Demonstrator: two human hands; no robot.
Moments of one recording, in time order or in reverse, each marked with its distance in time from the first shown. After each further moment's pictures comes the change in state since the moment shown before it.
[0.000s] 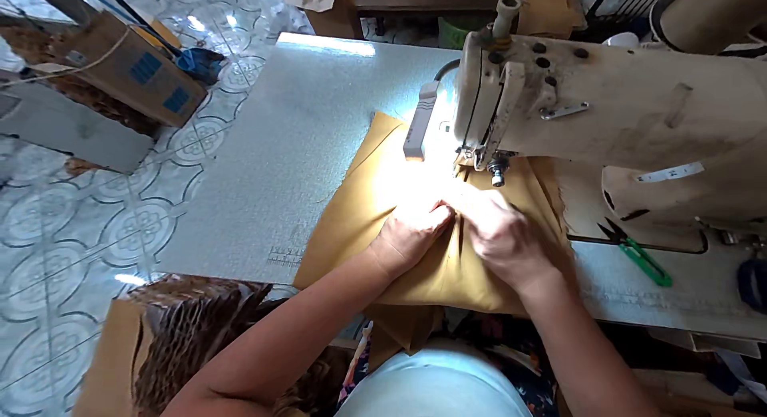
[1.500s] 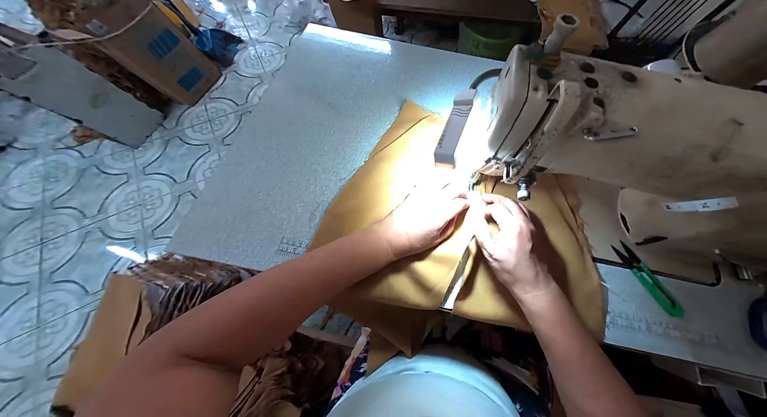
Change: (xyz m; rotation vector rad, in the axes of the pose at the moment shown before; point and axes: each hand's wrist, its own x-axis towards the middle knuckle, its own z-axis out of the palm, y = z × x) left_hand 0.017 -0.032 -0.003 -0.070 -0.111 0.120; right_hand 0.001 0.004 0.024 0.110 0.057 0.229
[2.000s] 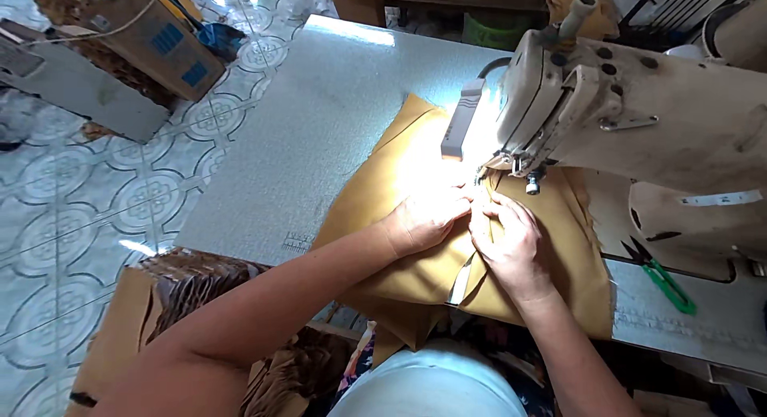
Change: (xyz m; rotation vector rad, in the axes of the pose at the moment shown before) left_hand -0.008 0.002 0.000 -0.037 0.048 0.062; right_hand -0.016 -0.006 0.009 -0.001 0.071 0.090
